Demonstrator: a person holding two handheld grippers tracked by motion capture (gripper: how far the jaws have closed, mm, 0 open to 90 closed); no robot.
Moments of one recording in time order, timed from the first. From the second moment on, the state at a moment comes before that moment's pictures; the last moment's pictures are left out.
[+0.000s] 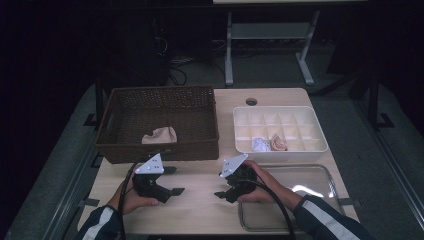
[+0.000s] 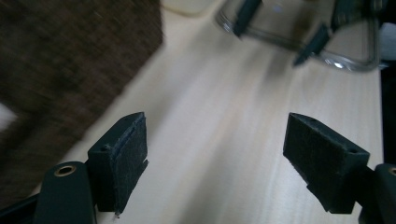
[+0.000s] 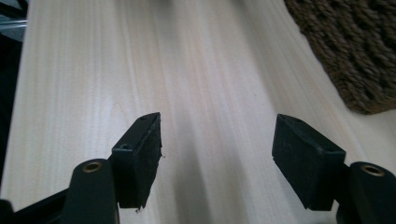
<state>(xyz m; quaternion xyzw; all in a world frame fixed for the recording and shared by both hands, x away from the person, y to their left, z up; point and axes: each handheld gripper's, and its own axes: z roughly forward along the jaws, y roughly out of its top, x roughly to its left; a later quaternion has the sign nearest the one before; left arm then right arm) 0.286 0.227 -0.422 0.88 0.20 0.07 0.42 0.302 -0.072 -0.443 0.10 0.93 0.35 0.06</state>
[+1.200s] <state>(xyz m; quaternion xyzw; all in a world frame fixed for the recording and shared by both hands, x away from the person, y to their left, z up) 0.477 0.241 -0.389 0.93 0.28 0.09 0.23 0.296 -0.071 -0.457 0.09 0.94 0.33 0.04</state>
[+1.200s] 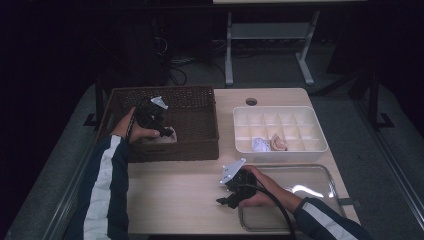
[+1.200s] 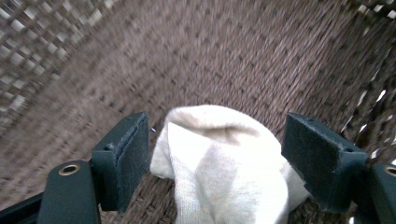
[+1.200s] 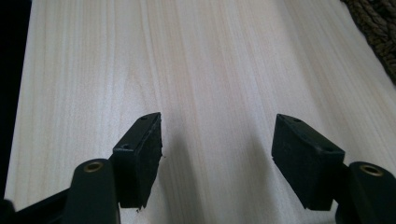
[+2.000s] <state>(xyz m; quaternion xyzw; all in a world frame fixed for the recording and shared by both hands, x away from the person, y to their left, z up) 0.491 0.231 -0.422 0.95 0.28 0.03 0.11 0.294 -0.069 -0.461 0.07 0.95 0.31 0.03</state>
